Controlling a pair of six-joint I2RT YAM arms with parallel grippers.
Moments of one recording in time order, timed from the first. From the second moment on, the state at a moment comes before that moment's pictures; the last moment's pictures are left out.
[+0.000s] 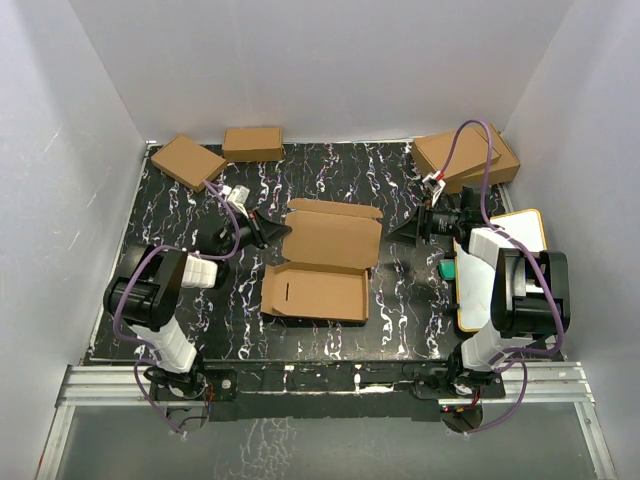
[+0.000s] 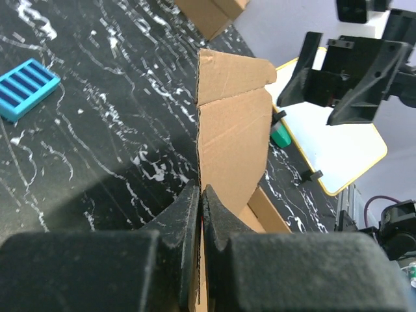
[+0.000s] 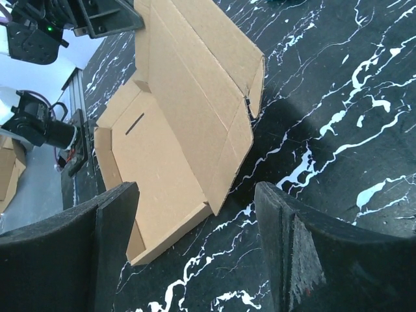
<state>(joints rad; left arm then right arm) -0.24 1.72 0.55 1.07 0.73 -0.66 -0.11 1.59 0.82 0.10 -1.25 0.02</state>
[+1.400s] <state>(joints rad) -0.26 1.71 0.48 1.38 0.80 -0.77 0.02 1.80 0.72 0.87 -1.31 0.53</state>
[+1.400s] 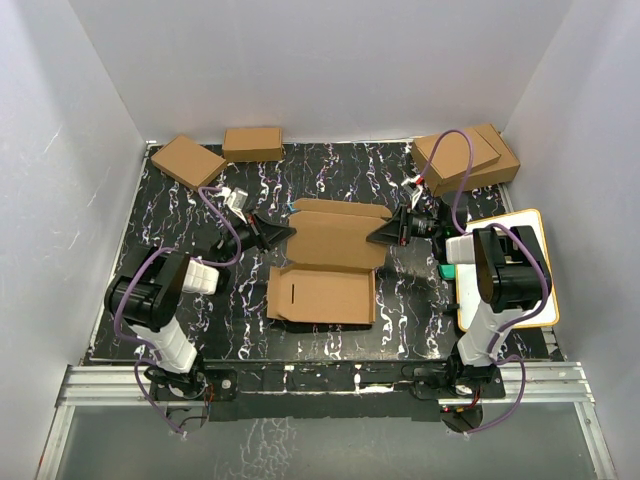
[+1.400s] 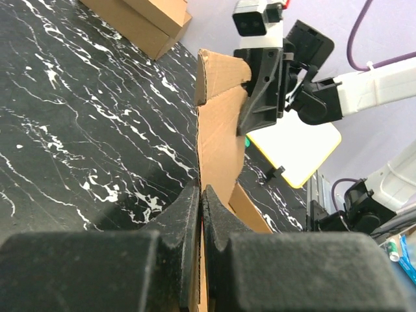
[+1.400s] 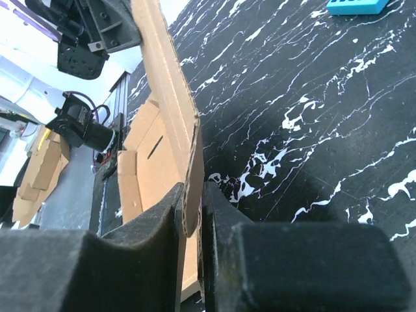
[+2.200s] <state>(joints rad) -0.26 1.13 0.49 0.29 0.39 -0.52 0.02 1.68 0.69 0.89 -1.41 0.44</state>
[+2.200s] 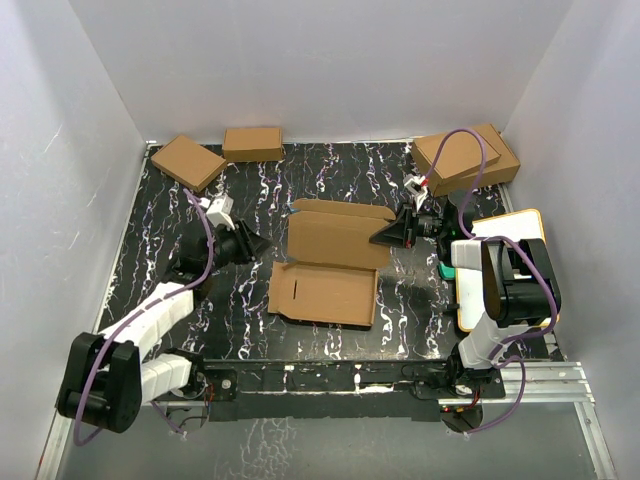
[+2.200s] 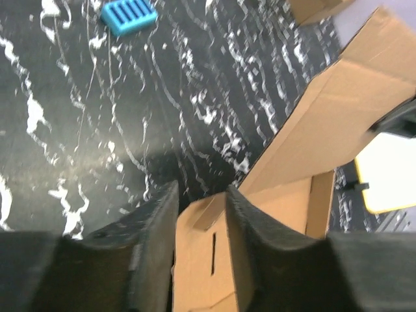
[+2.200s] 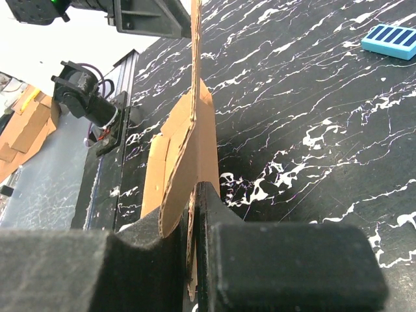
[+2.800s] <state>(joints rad) -0.35 1.22 0.45 0.24 0.41 -0.61 0.02 1.67 0.69 0.86 -1.41 0.40</state>
